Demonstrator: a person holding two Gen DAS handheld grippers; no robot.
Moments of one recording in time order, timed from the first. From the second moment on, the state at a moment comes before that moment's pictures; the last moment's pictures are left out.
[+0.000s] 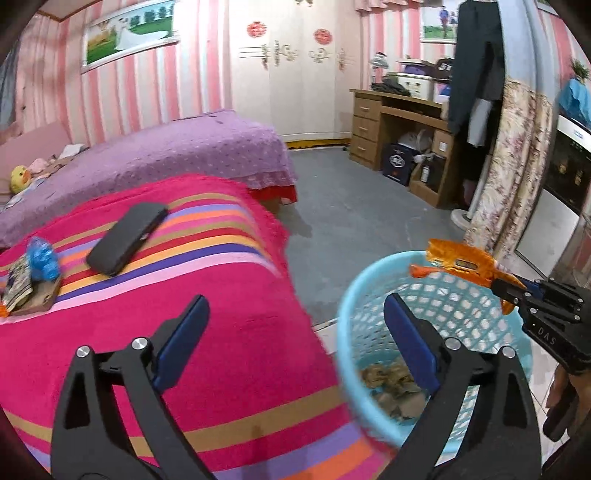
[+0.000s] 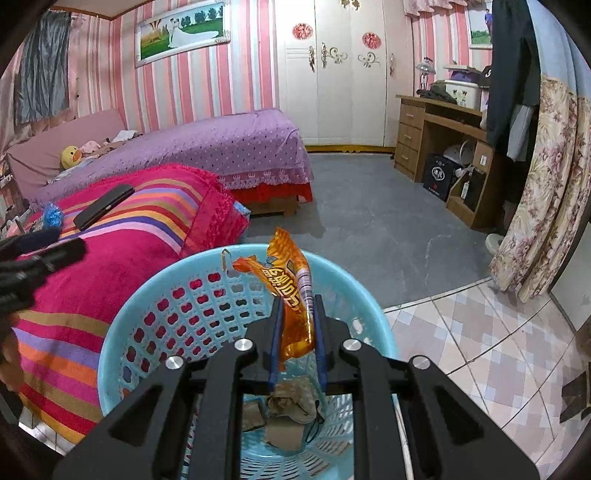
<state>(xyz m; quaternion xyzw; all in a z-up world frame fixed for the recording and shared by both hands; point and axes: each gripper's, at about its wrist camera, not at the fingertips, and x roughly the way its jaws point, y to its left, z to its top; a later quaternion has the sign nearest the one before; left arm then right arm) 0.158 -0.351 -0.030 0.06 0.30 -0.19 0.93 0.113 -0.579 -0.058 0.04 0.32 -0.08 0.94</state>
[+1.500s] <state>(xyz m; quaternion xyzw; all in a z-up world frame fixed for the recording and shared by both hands) 0.235 0.048 -0.035 0.00 0.33 0.06 0.94 0.229 -0.263 -0.033 -0.05 0.28 0.03 0.96</state>
